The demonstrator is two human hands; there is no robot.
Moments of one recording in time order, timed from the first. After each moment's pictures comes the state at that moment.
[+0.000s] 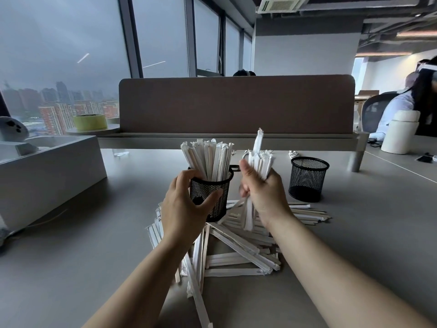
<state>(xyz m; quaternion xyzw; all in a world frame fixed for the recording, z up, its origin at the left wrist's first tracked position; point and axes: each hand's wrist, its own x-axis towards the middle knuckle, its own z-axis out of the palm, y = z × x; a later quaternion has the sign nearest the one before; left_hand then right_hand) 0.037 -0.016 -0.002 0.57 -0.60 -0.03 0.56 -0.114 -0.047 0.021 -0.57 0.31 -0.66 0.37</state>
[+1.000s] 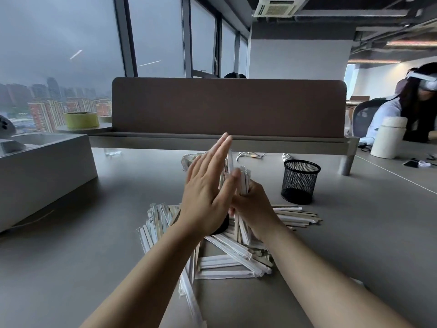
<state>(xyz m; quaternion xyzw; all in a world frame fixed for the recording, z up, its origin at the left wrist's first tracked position) -0.001 -0.010 0.036 0.40 -0.75 0.01 0.53 -0.113 -0.038 0.013 -0.64 0.36 -0.55 0.40</state>
